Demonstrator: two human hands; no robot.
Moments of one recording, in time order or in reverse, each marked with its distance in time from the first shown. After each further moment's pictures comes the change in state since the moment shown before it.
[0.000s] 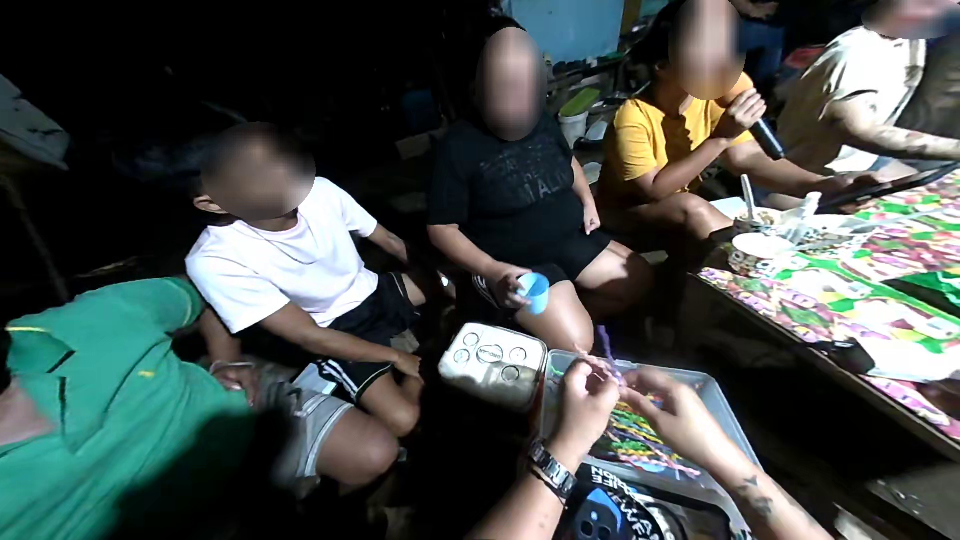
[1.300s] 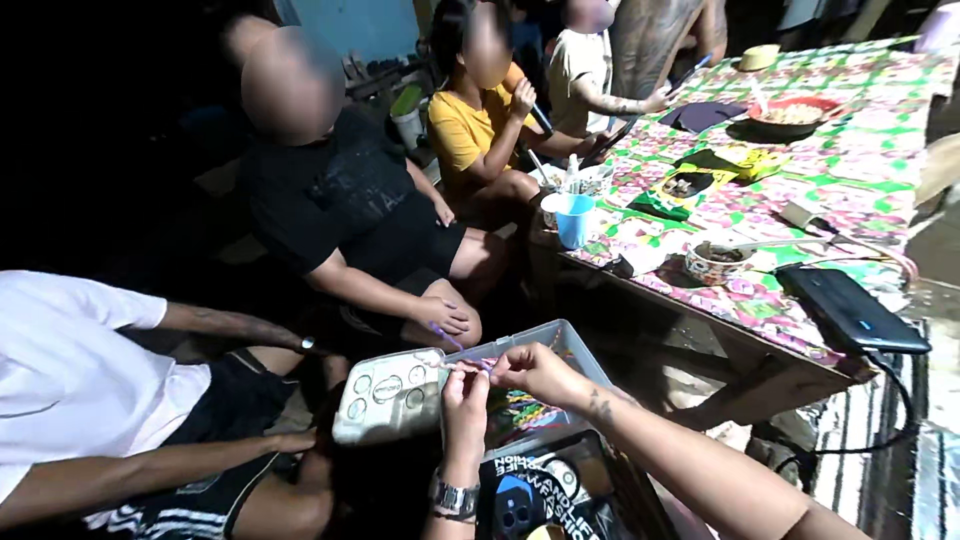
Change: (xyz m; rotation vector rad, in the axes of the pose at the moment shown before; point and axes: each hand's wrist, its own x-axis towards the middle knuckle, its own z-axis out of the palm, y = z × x) left_hand 0.000 -0.002 0.001 -0.002 0.008 -0.088; right_hand 0.002 -0.012 -0.011 0.360 -0.119 0.272
